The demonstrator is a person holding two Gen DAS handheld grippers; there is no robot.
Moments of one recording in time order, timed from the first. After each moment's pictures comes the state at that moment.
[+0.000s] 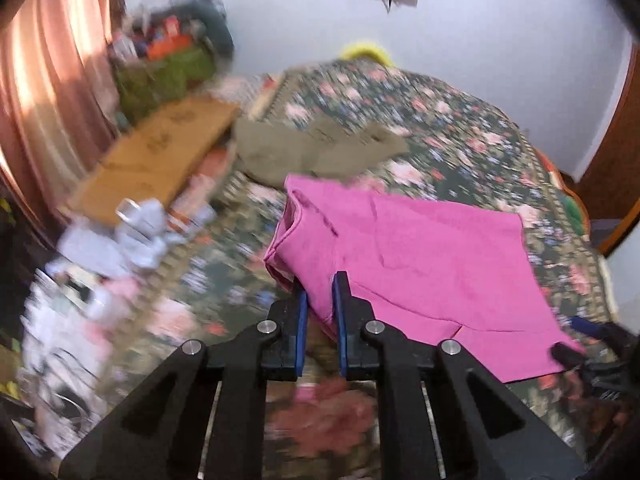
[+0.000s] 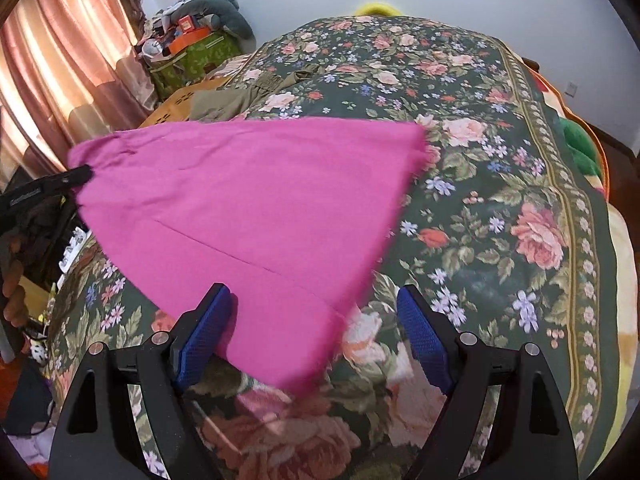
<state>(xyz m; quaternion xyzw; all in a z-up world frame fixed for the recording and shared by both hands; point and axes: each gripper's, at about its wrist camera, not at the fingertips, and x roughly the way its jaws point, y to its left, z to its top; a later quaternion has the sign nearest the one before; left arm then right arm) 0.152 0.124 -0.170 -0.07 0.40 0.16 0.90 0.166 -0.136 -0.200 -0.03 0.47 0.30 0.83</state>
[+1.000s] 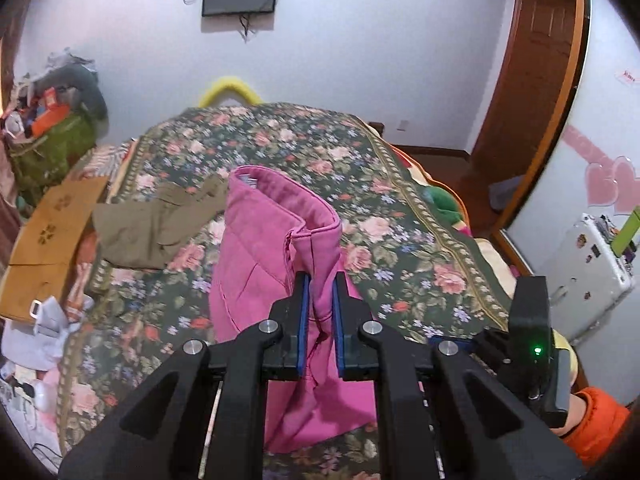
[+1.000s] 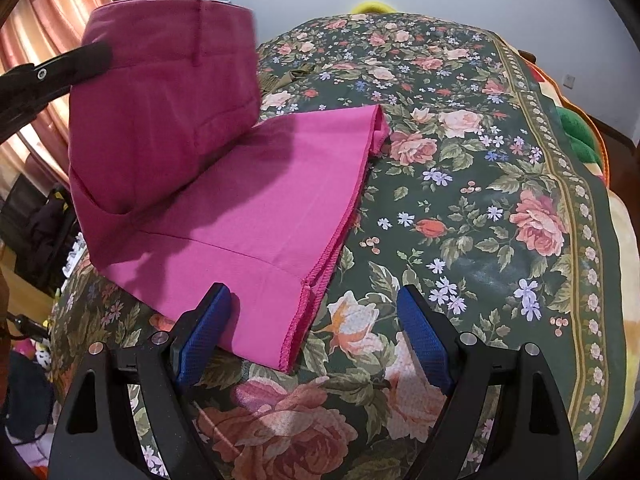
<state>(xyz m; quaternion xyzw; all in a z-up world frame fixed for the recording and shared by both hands) 0.198 -0.003 -0.116 -0.04 0.37 -0.07 0.93 0.166 -0.140 -0.203 -0.01 0.48 0.30 0.83</state>
